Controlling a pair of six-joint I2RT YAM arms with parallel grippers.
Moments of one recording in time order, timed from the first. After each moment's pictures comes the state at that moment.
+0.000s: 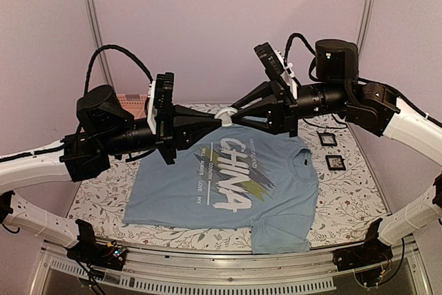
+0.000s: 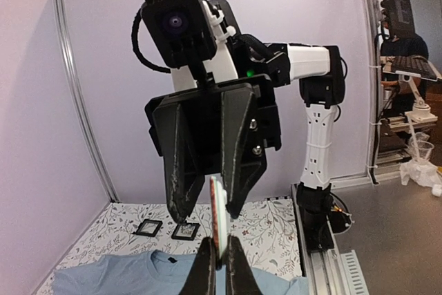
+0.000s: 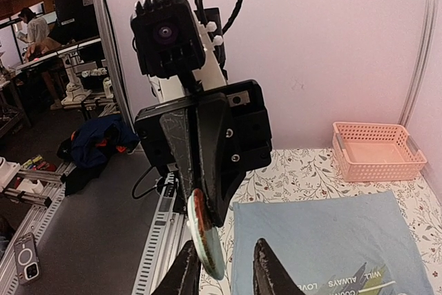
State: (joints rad) left arm -1.07 1.13 0.97 0.32 0.35 0.10; right arm 0.95 1.35 1.44 -0.28 -0.69 -0.07
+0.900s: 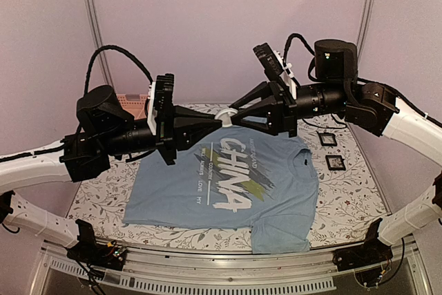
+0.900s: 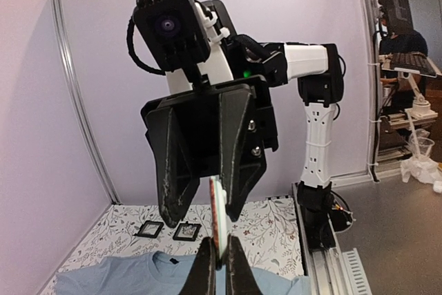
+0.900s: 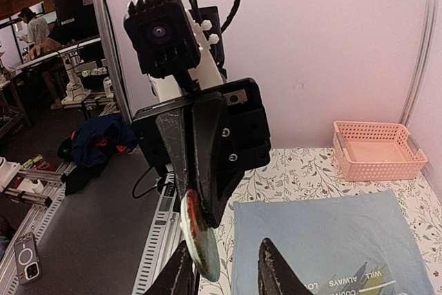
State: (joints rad) left arm -1.08 1.13 0.97 0.32 0.35 0.12; right arm 0.95 1.35 1.45 -0.29 -0.70 -0.07
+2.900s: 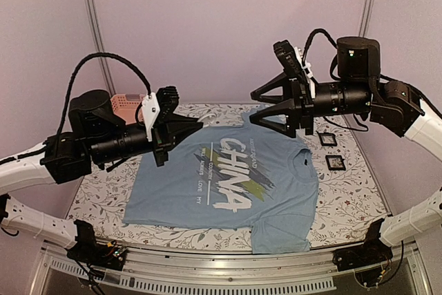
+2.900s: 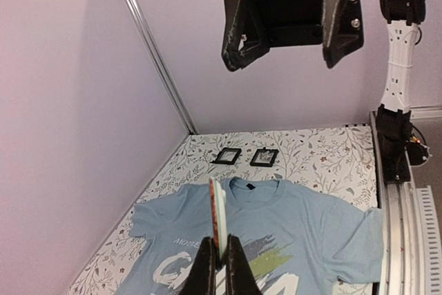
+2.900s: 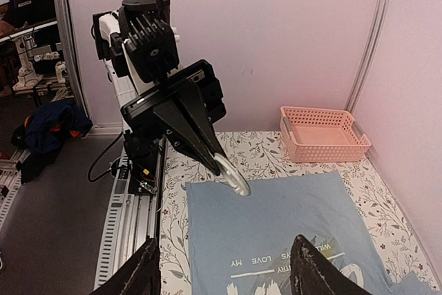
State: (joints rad) left arm -1.11 1.03 0.98 -0.01 0.00 0.32; right arm 0.95 1.24 1.46 -0.45 -0.50 -0.19
